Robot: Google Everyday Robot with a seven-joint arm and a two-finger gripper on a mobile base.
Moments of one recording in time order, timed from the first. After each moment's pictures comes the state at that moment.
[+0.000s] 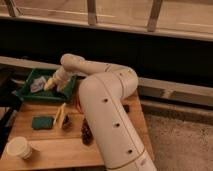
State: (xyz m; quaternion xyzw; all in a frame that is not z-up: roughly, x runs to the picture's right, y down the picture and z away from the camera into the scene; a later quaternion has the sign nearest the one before) arm -0.309 -0.013 0.900 -0.45 -0.06 0.61 0.64
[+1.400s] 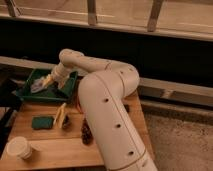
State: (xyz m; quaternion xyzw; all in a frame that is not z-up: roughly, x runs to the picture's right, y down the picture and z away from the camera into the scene) arm -0.310 -0.032 0.877 -0.45 -0.06 0.61 0.64
